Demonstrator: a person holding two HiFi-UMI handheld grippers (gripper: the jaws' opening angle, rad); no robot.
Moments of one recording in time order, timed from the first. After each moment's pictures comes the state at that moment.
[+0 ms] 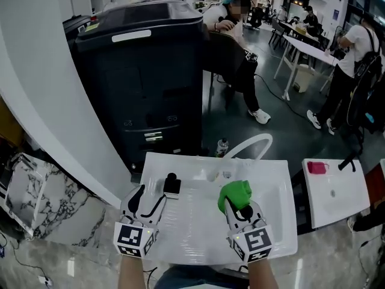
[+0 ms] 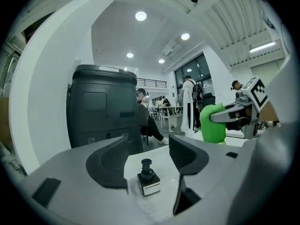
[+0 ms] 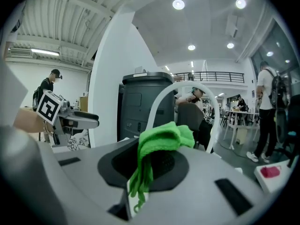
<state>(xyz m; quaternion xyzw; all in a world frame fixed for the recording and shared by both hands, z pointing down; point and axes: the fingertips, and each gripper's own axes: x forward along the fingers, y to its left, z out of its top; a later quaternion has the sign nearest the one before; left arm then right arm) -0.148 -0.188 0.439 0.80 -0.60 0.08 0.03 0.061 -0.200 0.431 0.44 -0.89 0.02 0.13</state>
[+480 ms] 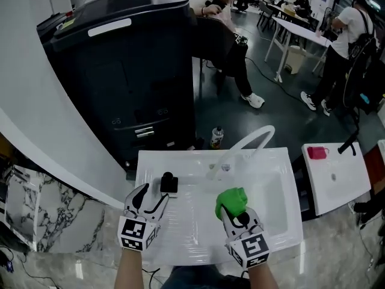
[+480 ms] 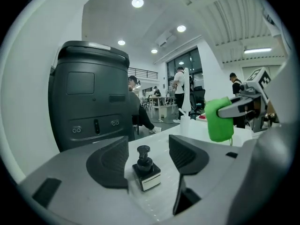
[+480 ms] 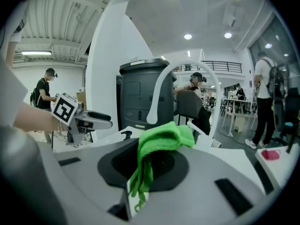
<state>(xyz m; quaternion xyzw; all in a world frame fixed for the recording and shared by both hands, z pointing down) -0.142 -0.224 0.503 0.83 -0.54 0.14 0.07 0.054 -0.183 0.480 0.45 -0.88 0.07 0.17</state>
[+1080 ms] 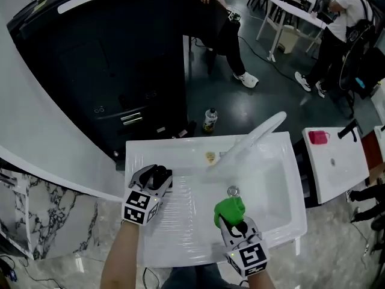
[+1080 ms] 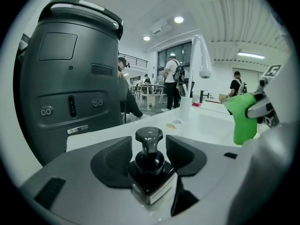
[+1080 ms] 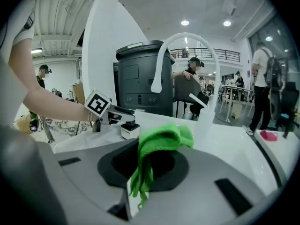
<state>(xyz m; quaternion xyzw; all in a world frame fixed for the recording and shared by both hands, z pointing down) -0.118 -0.301 0.592 0.87 -0.45 0.19 0.12 0.050 -0.156 0.542 0.45 -0.85 0.13 0.22</state>
